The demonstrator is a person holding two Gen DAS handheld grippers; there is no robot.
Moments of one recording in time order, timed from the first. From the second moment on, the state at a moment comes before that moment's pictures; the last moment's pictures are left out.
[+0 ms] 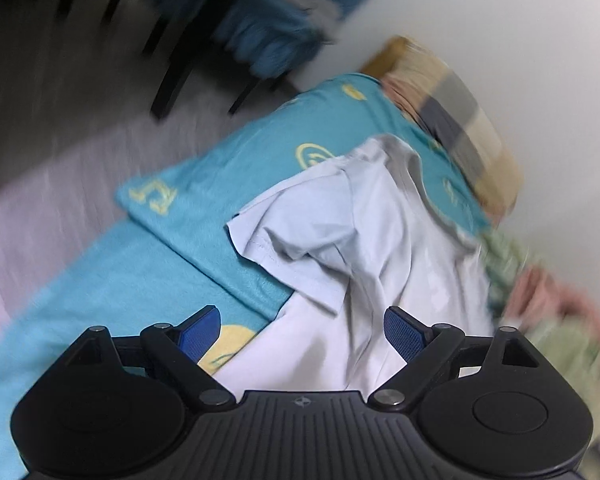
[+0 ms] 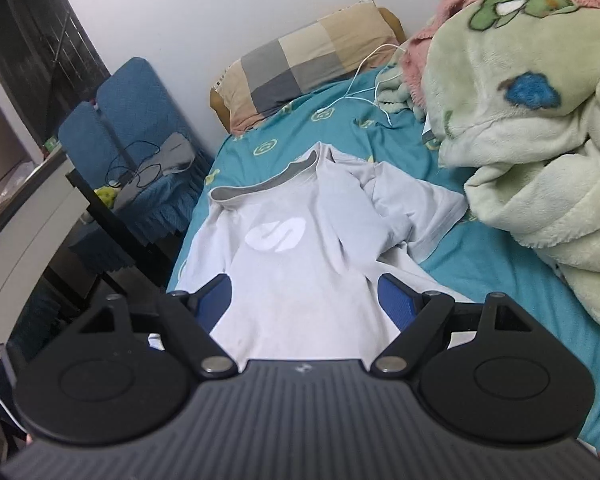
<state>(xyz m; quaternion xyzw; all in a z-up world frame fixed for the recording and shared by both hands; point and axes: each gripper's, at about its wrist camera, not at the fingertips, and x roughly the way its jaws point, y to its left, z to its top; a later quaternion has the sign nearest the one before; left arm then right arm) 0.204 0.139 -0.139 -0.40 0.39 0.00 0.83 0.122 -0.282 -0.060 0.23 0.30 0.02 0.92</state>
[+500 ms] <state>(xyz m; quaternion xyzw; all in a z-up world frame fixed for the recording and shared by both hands) 0.263 0.166 -0.188 -0.54 0.35 0.04 0.76 0.184 -0.274 -0.109 0.26 0.37 0.01 0.89</state>
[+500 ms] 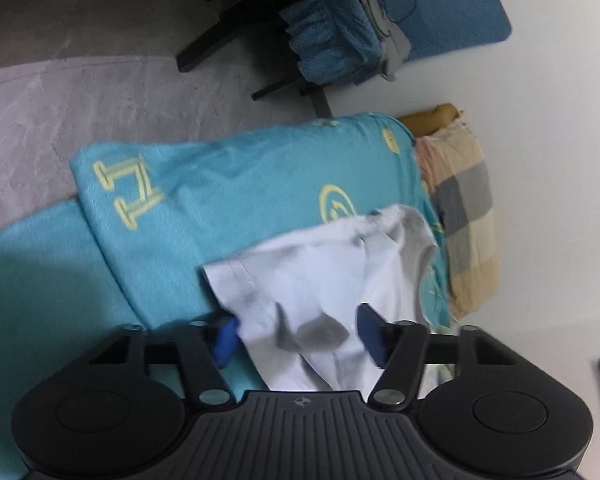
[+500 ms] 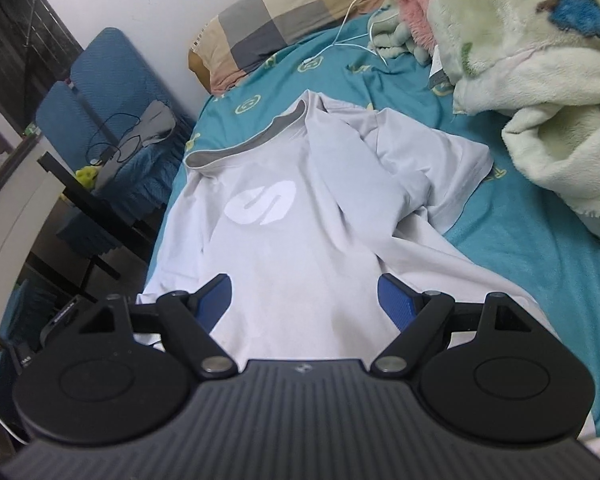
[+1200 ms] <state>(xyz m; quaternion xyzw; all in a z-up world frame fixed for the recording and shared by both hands) 0.328 0.165 -0.038 -0.13 0.31 0.02 0.94 0.192 -0.277 -0.119 0.28 0.39 0.01 0.88</state>
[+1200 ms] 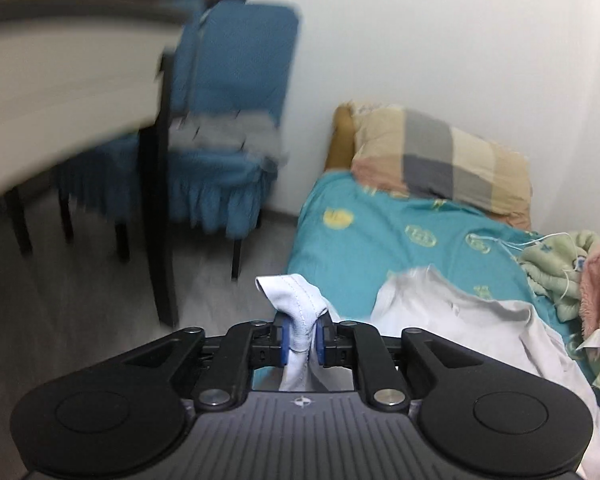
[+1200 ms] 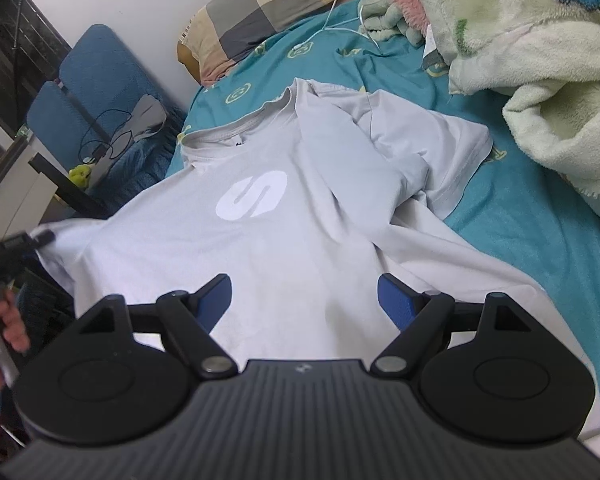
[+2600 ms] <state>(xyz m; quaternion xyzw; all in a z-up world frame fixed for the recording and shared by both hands) 0.366 0.238 -0.105 -0.41 0.22 0.01 0.88 0.205 -0.263 -0.143 0.28 0.44 0.02 0.85</state>
